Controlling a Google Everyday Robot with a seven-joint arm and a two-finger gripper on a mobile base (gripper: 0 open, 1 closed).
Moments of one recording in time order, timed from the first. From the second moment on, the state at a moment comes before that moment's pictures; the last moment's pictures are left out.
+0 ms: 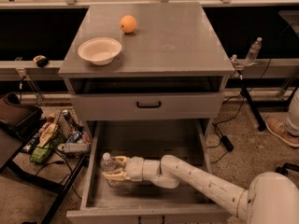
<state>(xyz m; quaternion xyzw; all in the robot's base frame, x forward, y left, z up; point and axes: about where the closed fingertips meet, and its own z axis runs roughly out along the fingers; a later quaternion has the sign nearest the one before) 0.547 0.159 0.442 -0.48 0.55 0.45 0.52</state>
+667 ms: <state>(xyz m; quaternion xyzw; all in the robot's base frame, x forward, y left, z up) 0.547 0.160 0.442 -0.48 0.55 0.45 0.52</state>
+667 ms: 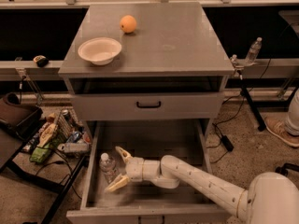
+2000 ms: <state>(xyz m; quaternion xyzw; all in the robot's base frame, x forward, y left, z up) 0.515 0.125 0.521 -0.56 0.58 0.45 0.40</state>
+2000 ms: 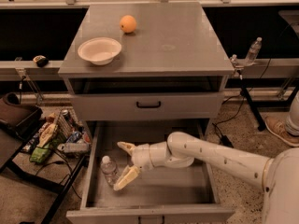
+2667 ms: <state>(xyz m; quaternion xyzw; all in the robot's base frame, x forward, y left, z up) 0.533 0.038 0.625 -0.58 0.66 0.32 0.36</state>
